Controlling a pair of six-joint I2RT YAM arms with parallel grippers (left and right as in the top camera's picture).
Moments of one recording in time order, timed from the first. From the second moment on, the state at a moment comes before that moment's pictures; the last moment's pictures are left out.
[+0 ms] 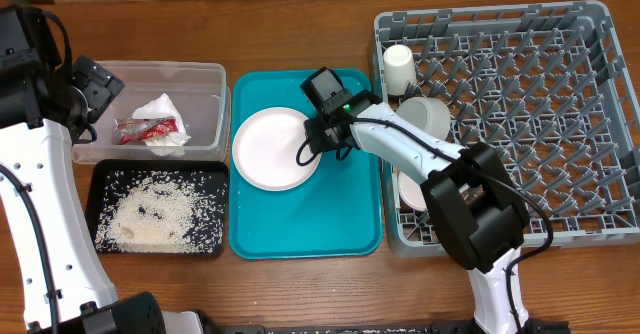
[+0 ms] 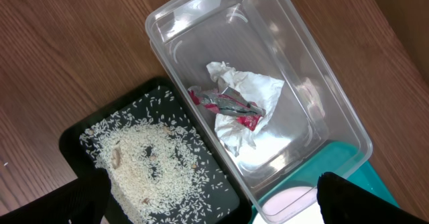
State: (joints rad) left arm 0.32 1.58 1.82 -1.33 -0.17 -0.66; right arm 0.63 2.16 1.58 -0.64 -0.03 0.36
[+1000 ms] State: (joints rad) left arm 0.32 1.58 1.82 -1.33 -0.17 -0.66; right arm 0.64 2.16 1.57 -0.67 -0.03 0.37
